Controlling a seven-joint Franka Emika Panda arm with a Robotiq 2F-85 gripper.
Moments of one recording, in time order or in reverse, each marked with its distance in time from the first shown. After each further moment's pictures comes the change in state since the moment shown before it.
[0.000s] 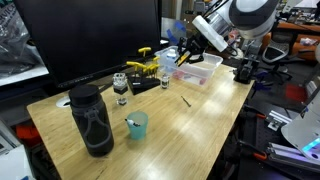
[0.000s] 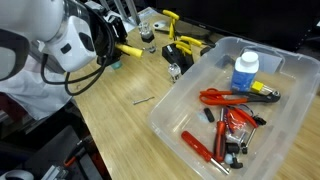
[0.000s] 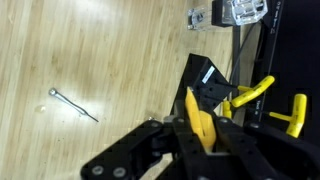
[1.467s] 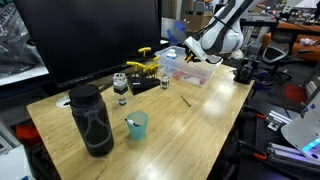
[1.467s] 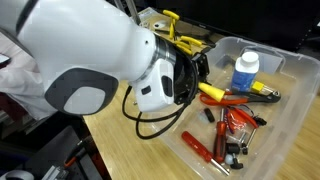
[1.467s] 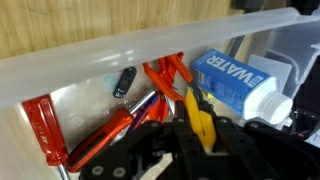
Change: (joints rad) arm -0.773 0.533 0.466 0.211 -0.004 0.200 0.054
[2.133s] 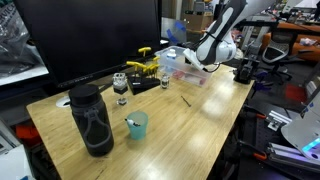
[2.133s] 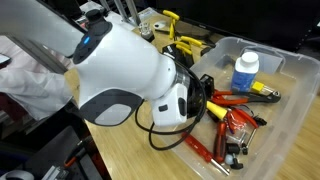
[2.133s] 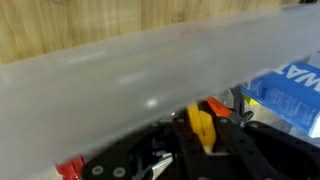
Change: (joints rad) arm -0.151 0.158 0.124 0.071 0.001 0.004 0.028
